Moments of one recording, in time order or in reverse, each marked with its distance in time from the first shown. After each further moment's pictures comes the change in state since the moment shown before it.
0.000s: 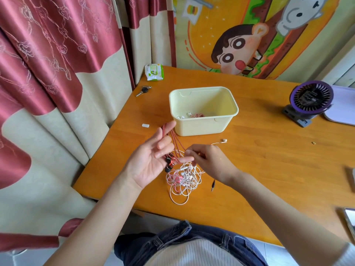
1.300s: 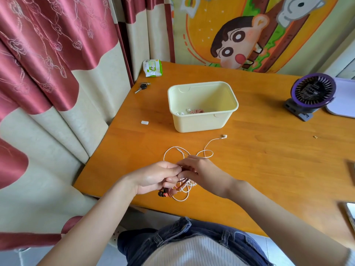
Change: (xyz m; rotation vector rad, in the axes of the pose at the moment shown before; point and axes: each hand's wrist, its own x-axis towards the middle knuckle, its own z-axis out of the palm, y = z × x) left_hand -0.002 -0.022 -0.029 0.801 0.079 -0.581; right_hand -0.017 -0.001 0.021 -0.027 -0.222 -0.089
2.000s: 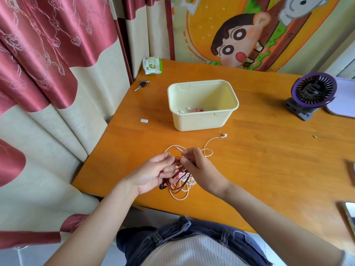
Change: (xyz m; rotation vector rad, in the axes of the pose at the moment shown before) left_hand 0.008 -0.010 -0.004 -0.389 0.170 0.176; right_hand 0.004 -0.006 0.014 0.459 0.207 0.257
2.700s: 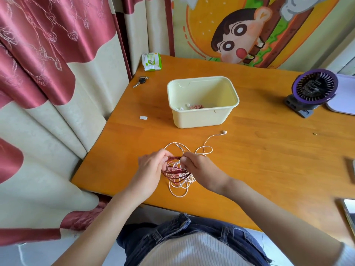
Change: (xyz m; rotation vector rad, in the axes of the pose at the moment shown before) left_hand -0.012 -0.016 -0.002 1.181 0.413 0.580; right_hand 0.002 0.002 -0.006 -0.309 -0.128 -0.090
